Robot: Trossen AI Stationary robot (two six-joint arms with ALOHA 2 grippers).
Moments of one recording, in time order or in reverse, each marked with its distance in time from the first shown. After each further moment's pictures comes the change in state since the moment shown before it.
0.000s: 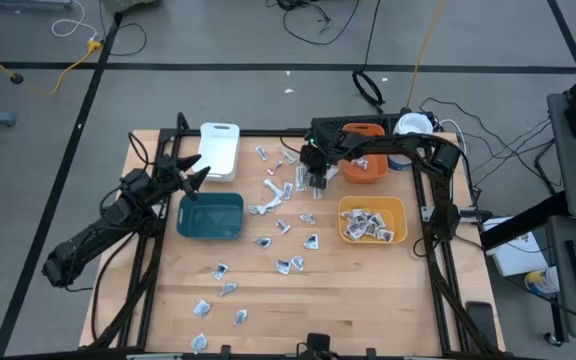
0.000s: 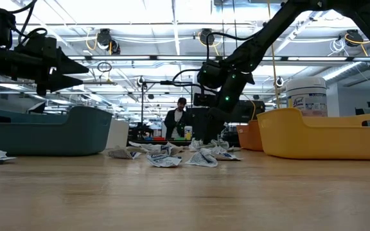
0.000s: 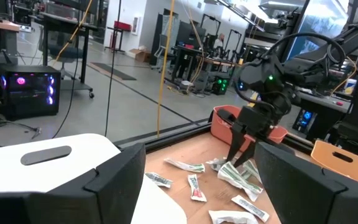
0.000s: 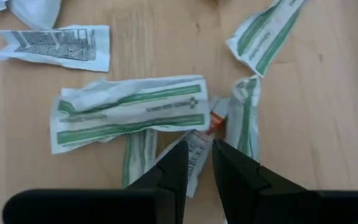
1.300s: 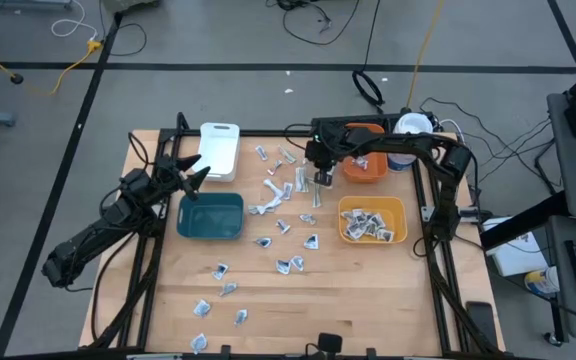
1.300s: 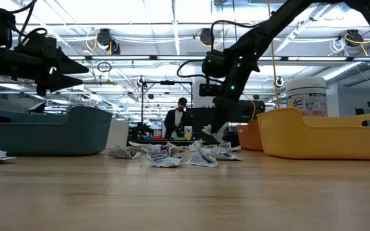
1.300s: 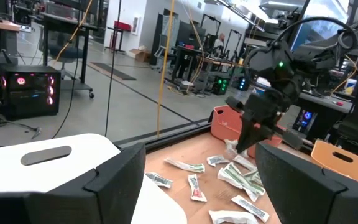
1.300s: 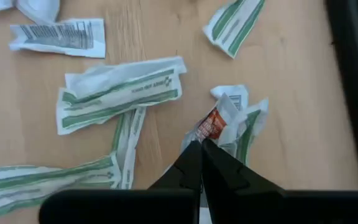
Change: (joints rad) left arm 0.000 0.000 0.000 0.000 0.000 0.000; right arm -0.007 -0.095 -0.002 -0.121 0.060 0.018
